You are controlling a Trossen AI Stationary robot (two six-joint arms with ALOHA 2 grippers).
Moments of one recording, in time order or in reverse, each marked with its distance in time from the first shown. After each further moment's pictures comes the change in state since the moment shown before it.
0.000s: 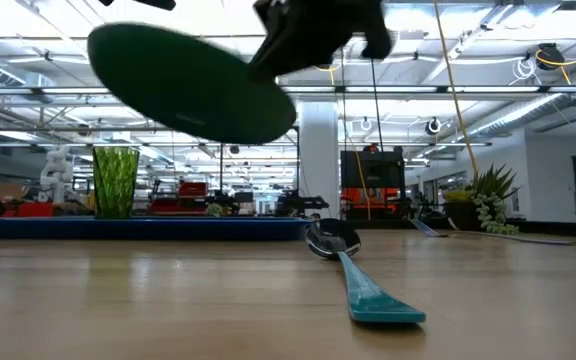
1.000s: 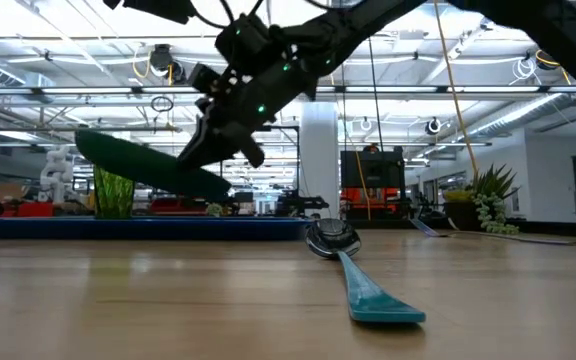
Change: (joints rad) left arm 0.131 -0.007 0.000 0.031 -0.196 0.035; right arm -0.270 0.452 0.370 0.131 -0.148 -0.126
